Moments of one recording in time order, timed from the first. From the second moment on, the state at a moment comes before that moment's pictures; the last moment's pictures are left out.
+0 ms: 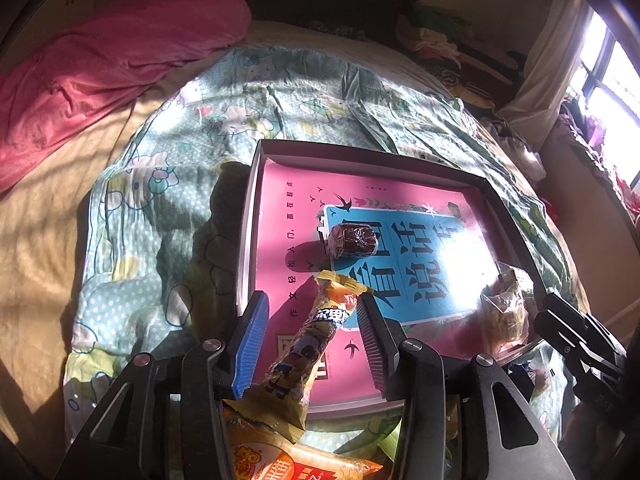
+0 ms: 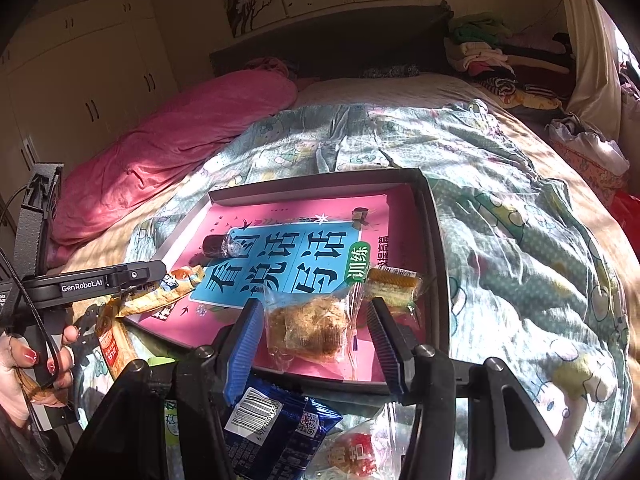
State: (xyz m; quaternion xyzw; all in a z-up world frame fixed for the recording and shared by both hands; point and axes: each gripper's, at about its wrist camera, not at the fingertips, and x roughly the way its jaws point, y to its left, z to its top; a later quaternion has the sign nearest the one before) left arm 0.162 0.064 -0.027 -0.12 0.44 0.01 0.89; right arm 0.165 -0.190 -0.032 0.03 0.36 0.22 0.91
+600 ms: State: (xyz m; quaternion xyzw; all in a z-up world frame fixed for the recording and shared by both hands) left arm 0.150 0.063 -0.013 -0.12 0.43 0.01 0.89; right arm 0.155 -0.193 -0.015 0.02 0.32 0.22 0.92
